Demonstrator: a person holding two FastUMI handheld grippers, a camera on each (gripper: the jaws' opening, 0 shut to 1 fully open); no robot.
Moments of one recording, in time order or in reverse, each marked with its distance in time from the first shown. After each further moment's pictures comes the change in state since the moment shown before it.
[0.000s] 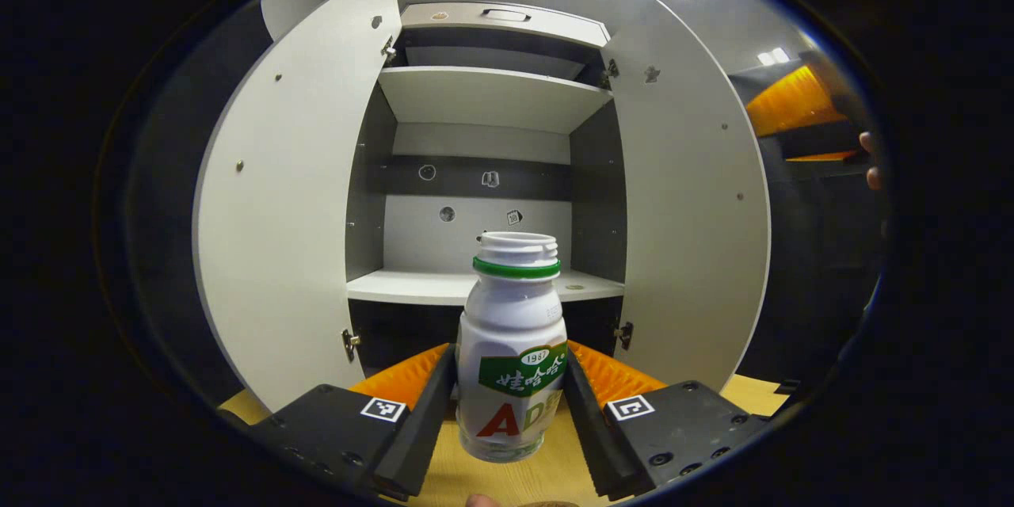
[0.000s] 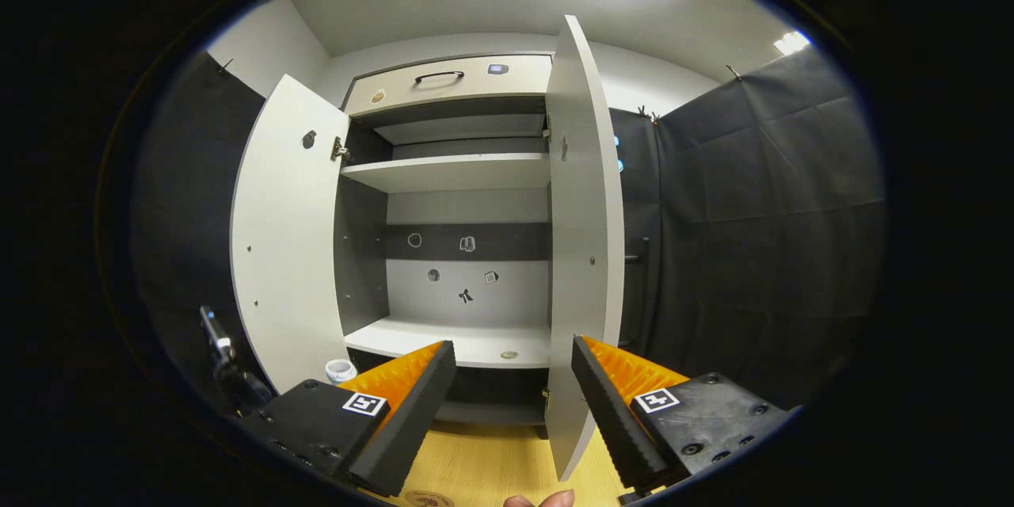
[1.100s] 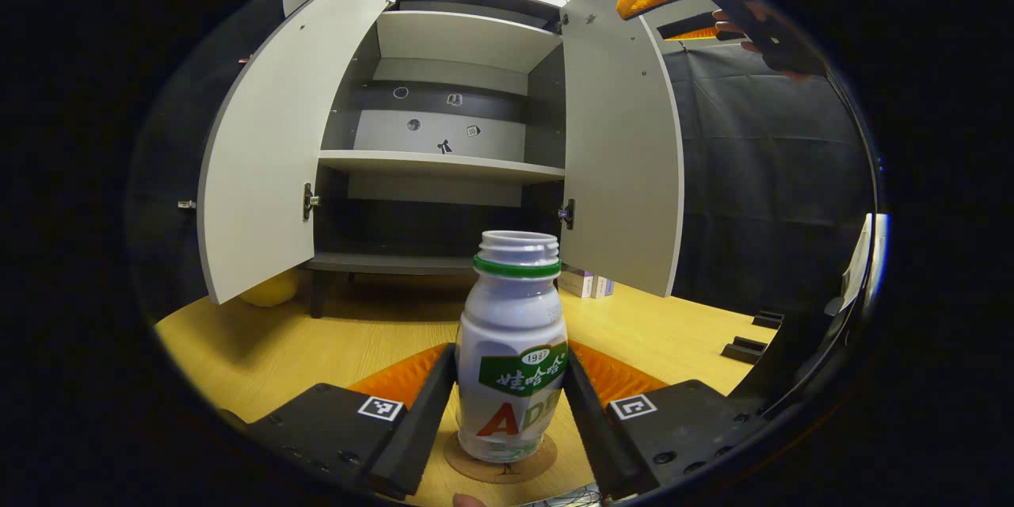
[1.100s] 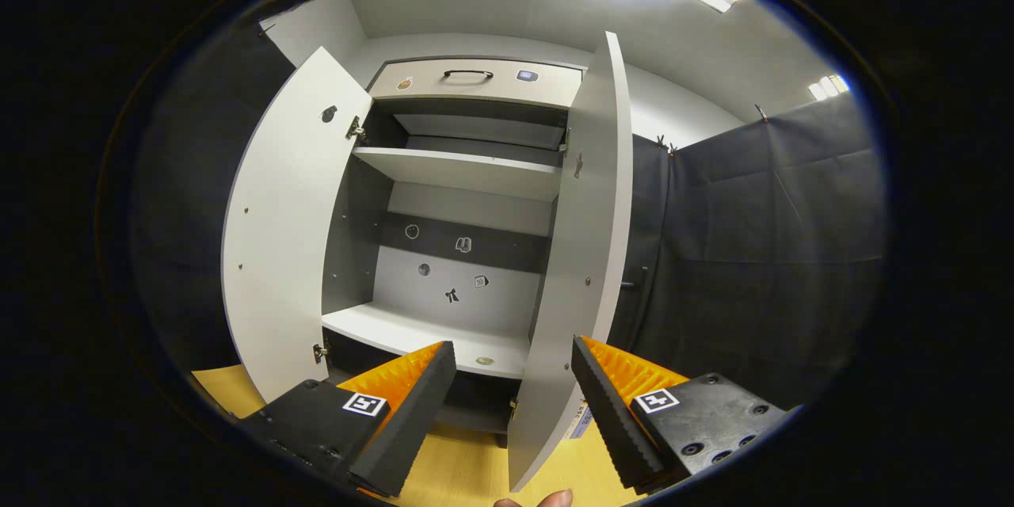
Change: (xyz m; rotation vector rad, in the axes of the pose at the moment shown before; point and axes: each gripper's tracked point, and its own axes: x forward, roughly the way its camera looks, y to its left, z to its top) left arm -0.066 -0.055 -0.191 -0.026 0.118 -0.153; right arm 0.003 -0.007 0.002 -0.196 -0.033 0.006
